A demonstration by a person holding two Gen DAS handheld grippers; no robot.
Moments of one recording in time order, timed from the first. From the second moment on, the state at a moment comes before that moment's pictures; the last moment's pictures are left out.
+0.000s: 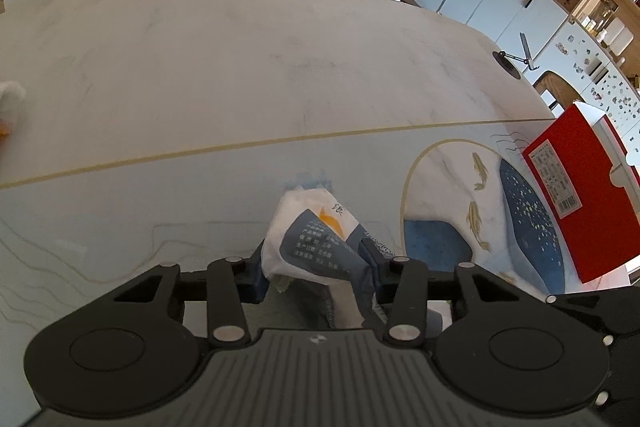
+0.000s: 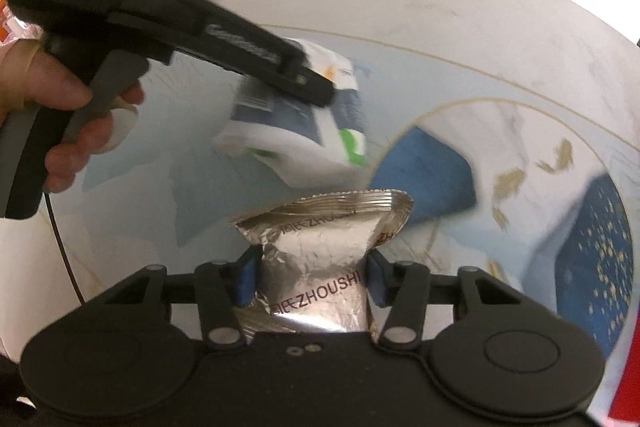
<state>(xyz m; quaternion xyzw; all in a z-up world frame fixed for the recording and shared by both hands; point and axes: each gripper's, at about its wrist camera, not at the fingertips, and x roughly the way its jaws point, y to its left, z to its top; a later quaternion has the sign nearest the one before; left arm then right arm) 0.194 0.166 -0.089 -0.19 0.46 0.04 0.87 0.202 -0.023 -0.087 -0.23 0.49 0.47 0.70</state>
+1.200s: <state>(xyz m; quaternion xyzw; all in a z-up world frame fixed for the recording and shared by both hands) 0.098 0.088 -0.059 -0.23 0.44 -0.01 0.87 0.201 -0.142 -0.009 -0.16 0.48 0.42 0.75</state>
